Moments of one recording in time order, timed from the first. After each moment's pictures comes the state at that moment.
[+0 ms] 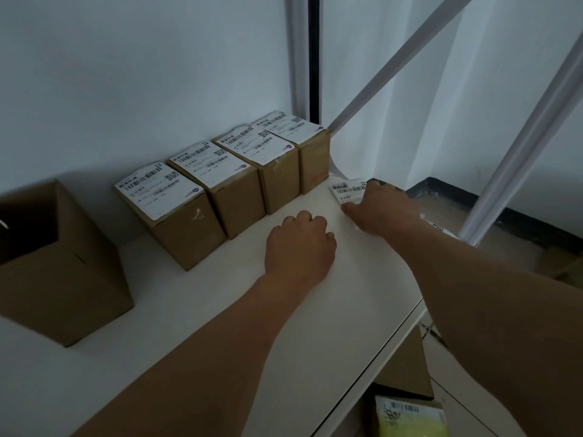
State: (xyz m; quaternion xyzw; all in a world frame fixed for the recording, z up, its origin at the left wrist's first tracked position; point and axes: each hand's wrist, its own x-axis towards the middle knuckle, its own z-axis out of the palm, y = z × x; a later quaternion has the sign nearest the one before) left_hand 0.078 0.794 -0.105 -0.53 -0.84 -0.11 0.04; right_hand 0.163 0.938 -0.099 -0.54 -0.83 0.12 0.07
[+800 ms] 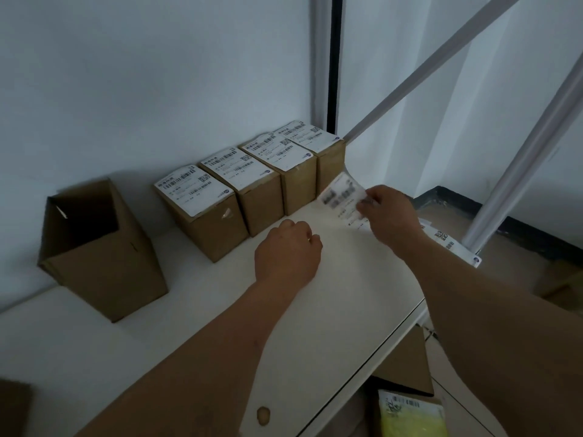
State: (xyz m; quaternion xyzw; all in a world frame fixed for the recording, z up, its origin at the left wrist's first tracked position) left_hand 0.065 0.751 -0.082 -0.43 -0.88 -0.19 -0.04; right_hand 0.172 0.907 -0.084 -0.45 -0.78 0.35 0.27
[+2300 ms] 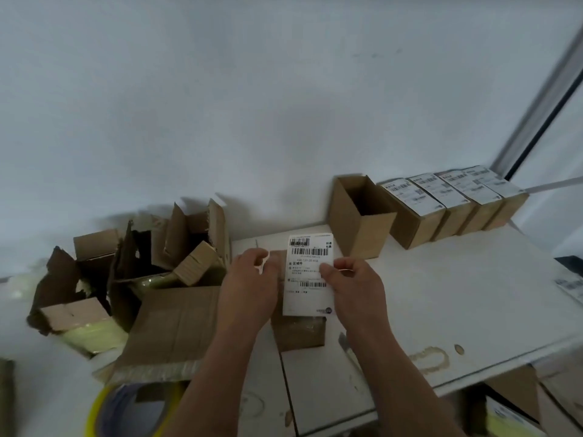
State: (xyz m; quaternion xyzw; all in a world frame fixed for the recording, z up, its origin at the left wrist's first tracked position) left_hand -0.034 0.313 0.008 -0.09 -0.88 -0.46 -0.04; right_hand 0.047 0.443 0.005 -0.35 -0.68 0.60 0.22
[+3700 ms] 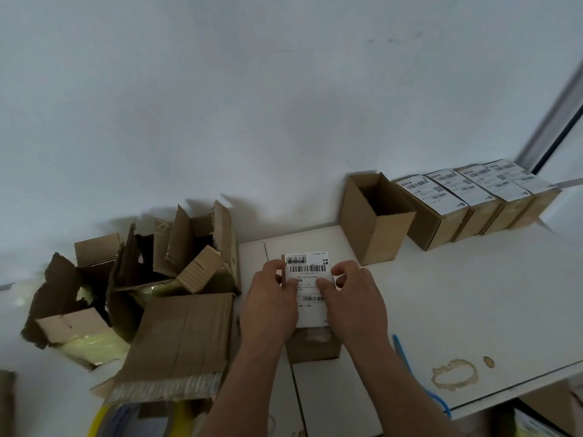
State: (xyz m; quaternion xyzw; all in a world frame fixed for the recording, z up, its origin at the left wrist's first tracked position) left_hand -0.041 0.334 -0.029 -0.08 -0.88 -0.47 -0.08; right_hand 0.025 0.441 -0.024 -0.34 -0.86 0.35 0.12
